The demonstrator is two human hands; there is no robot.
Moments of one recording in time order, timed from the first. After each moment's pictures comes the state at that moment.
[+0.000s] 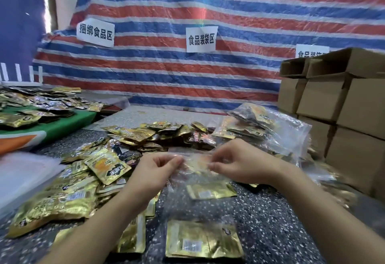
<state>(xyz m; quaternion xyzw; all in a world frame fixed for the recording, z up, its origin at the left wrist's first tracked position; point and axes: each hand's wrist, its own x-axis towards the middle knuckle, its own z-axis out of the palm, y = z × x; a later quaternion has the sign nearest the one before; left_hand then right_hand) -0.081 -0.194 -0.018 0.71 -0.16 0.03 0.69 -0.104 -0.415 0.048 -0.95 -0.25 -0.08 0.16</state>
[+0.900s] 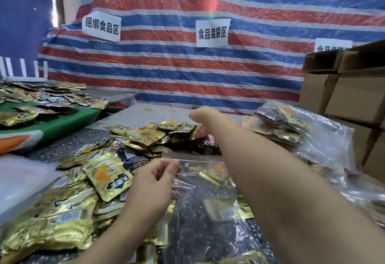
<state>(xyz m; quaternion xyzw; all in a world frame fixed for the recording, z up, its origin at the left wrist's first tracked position) -0.040 -0.182 -0.046 0.71 -0.08 0.14 0.69 0.129 -0.323 0.069 -0.91 0.07 0.02 0.41</state>
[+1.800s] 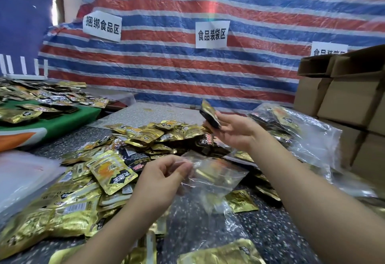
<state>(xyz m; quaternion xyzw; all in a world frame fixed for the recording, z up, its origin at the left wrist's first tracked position) -0.059 -0.186 -0.031 0.71 -0.16 0.08 0.68 0.027 -0.383 0.066 -0.53 0.02 0.07 0.84</state>
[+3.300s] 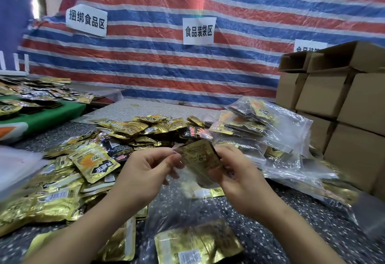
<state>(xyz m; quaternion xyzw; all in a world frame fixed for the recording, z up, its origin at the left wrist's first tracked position) -0.078 -0.194 -0.028 0.71 -0.26 0.14 0.65 -0.118 -0.405 -0.014 -0.87 -0.23 -0.24 0.37</state>
